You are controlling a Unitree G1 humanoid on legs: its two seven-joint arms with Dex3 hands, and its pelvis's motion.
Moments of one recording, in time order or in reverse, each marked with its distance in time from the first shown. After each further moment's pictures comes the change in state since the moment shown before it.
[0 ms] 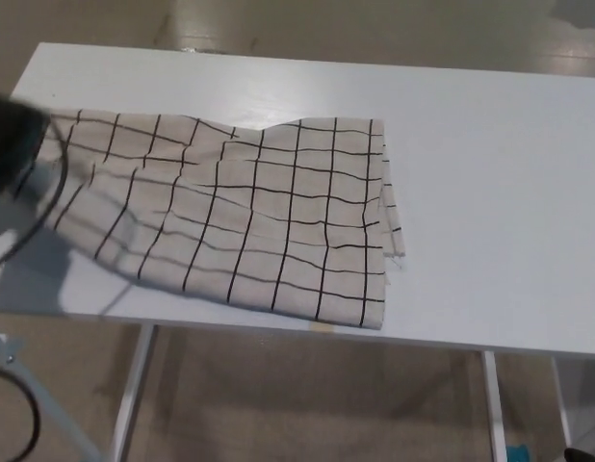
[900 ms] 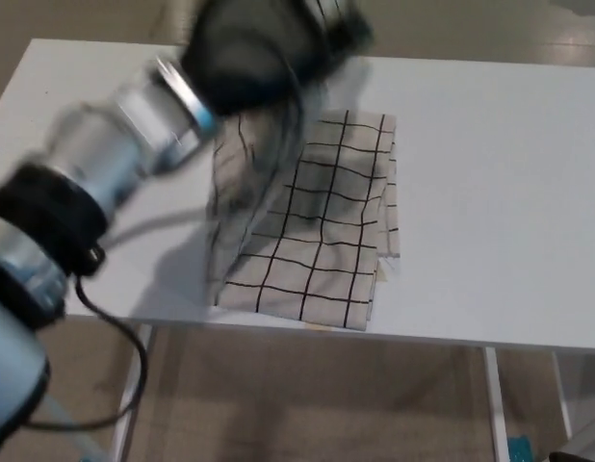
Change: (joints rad) left_arm -0.096 -0.198 -0.168 -0.500 0.150 -0.169 0.168; right_arm -0.012 -0.015 0.025 0.000 -0.055 -0.001 -0.043
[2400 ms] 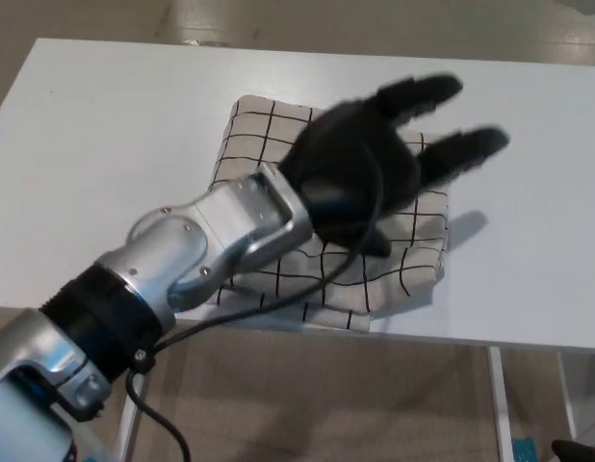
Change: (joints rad) left_arm 0.212 -0.074 0.160 -0.441 -0.221 0.039 -0.645; right_arm -0.020 -0.018 0.000 -0.008 -0.002 -0.002 0.000
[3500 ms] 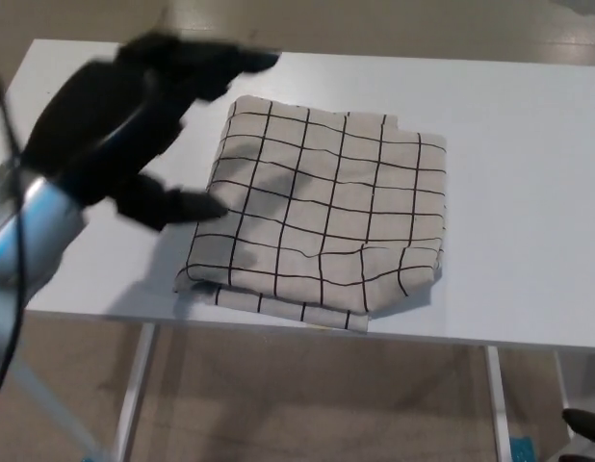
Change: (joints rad) left_arm 0.486 0.222 0.605 -0.399 -0.494 0.041 -0.292; right_arm -0.001 -0.001 -0.028 -0.119 0.008 0.015 0.002
